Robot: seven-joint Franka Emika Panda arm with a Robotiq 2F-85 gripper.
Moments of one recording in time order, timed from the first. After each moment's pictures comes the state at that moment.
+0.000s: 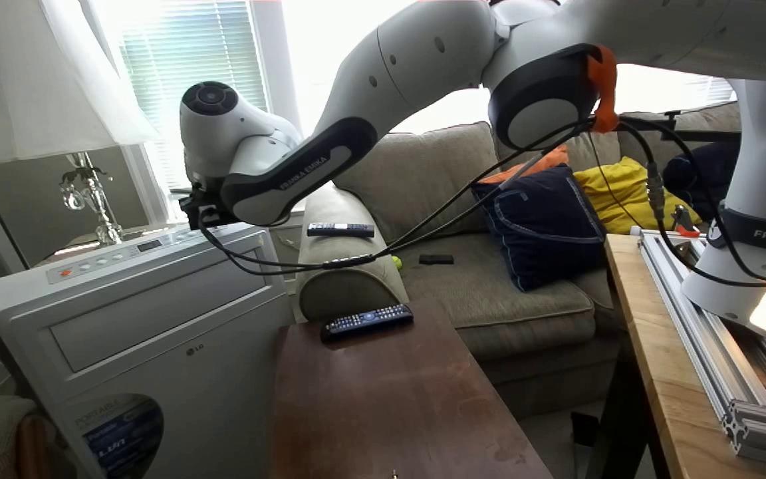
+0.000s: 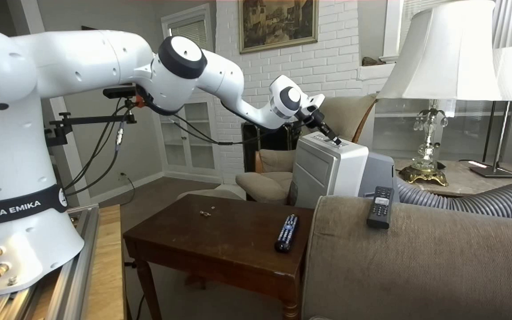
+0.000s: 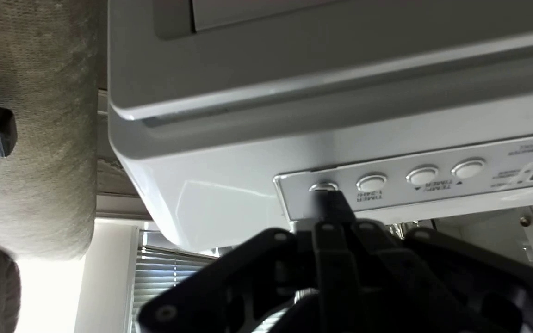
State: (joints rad) arm 0.43 1.36 -0.63 -0.73 -0.04 2.59 1.10
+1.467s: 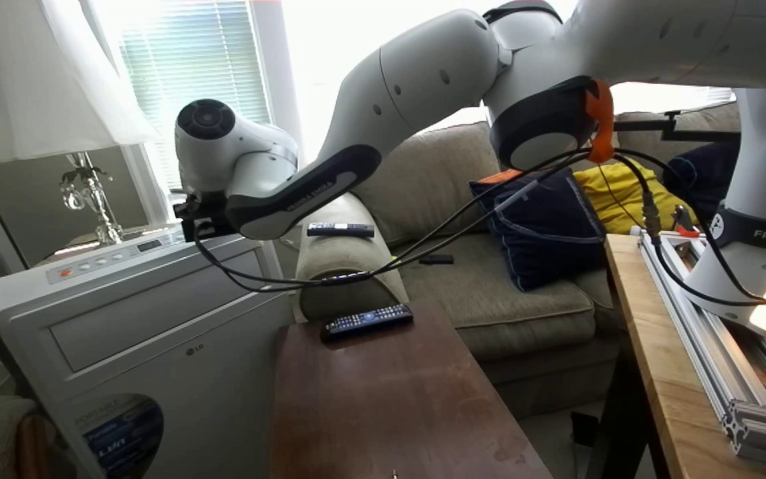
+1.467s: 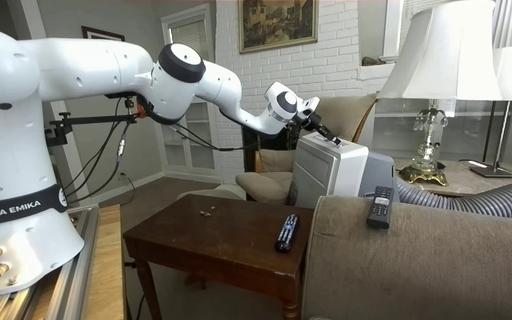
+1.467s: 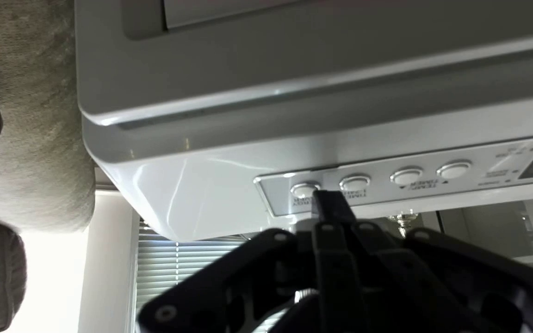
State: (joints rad) arm 0.46 1.44 -0.75 -0.66 -0.04 2.60 1.22
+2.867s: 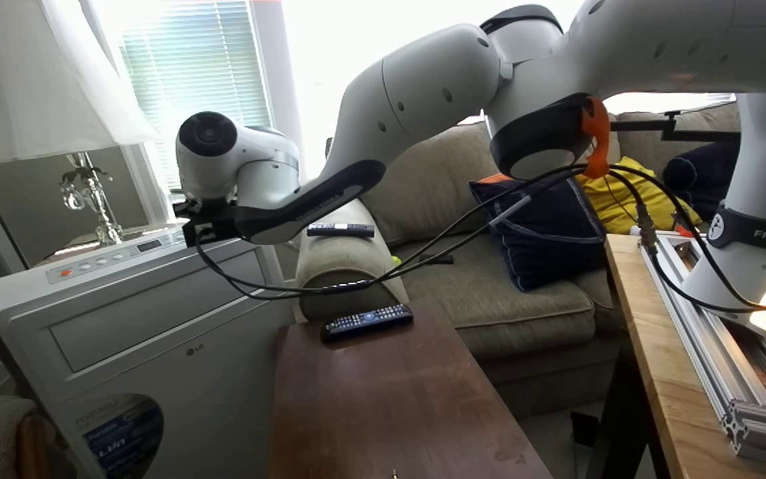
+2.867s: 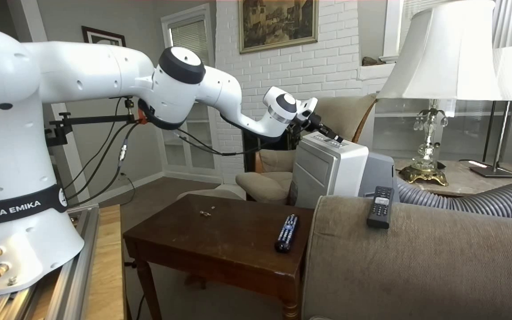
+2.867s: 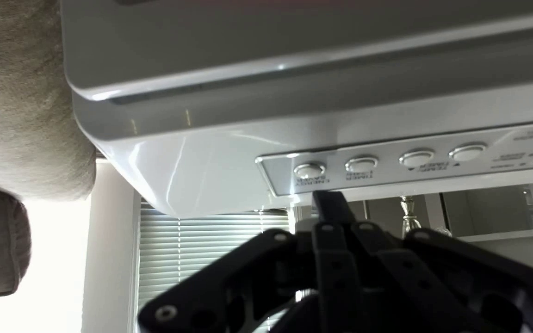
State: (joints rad) arm 0.47 1.49 -0.84 -0.62 -0.10 2.61 1.31
